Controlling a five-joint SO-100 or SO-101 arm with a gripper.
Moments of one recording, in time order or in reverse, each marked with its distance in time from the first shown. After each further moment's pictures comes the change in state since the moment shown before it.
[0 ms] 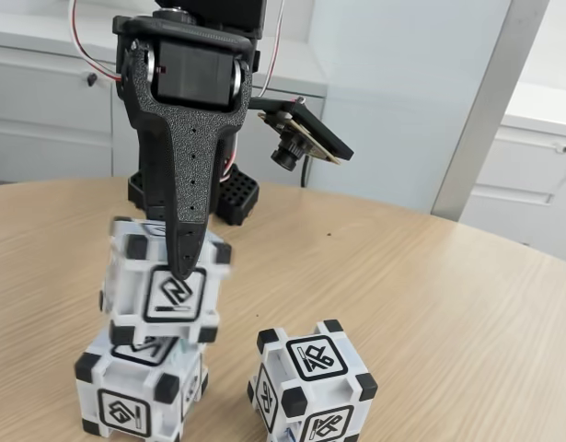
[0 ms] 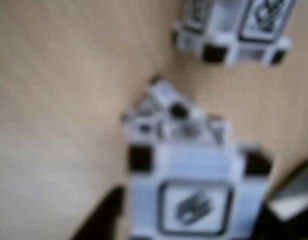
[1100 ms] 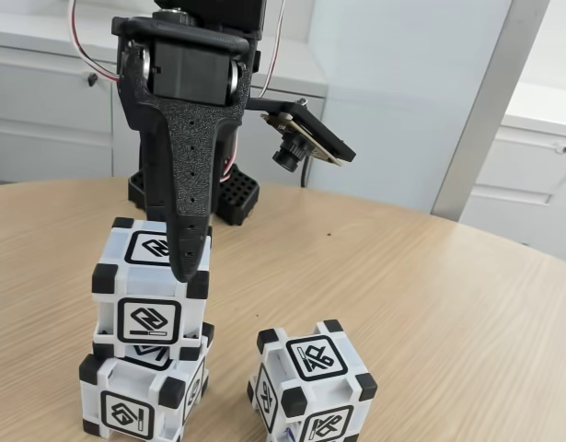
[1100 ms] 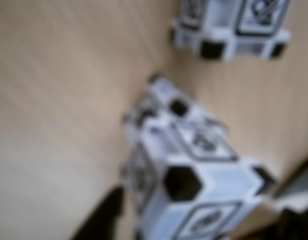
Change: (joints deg) arm 0.2 0.0 0.0 0.0 2.4
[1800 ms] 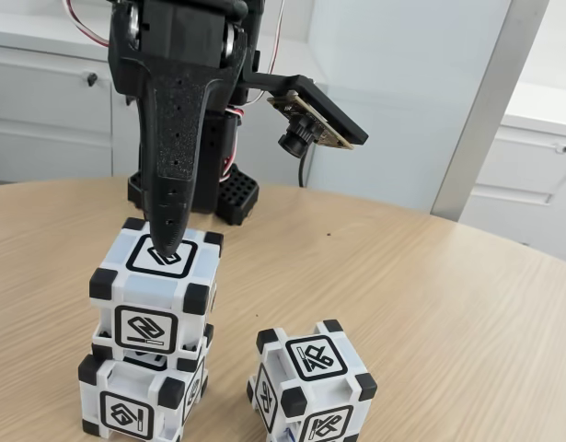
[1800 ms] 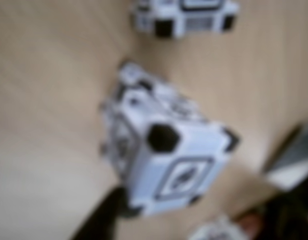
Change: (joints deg) arm 0.0 0.0 -4.7 0.0 4.7
